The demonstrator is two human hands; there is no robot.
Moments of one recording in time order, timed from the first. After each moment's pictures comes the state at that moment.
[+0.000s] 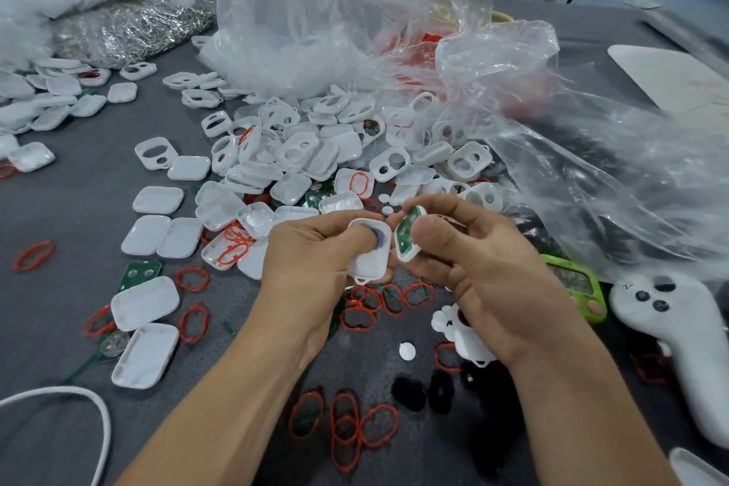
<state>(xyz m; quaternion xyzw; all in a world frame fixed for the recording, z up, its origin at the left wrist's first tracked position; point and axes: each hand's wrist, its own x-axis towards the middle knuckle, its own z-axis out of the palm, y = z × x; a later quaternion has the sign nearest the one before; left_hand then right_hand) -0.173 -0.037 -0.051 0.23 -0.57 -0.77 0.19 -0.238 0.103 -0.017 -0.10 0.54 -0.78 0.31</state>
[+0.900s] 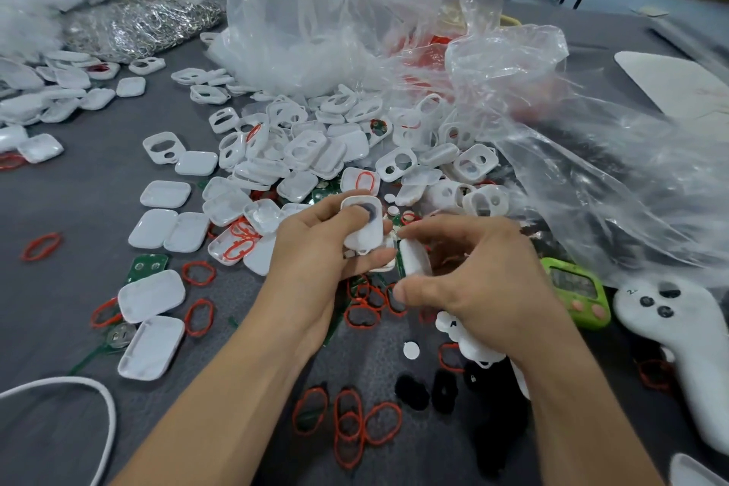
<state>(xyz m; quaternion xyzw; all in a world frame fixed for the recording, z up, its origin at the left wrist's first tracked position) -0.178 -0.046 -0.050 0.27 -0.46 -0.83 0.16 -0.243 0.112 -0.029 -0.22 0.85 -0.45 0.14</state>
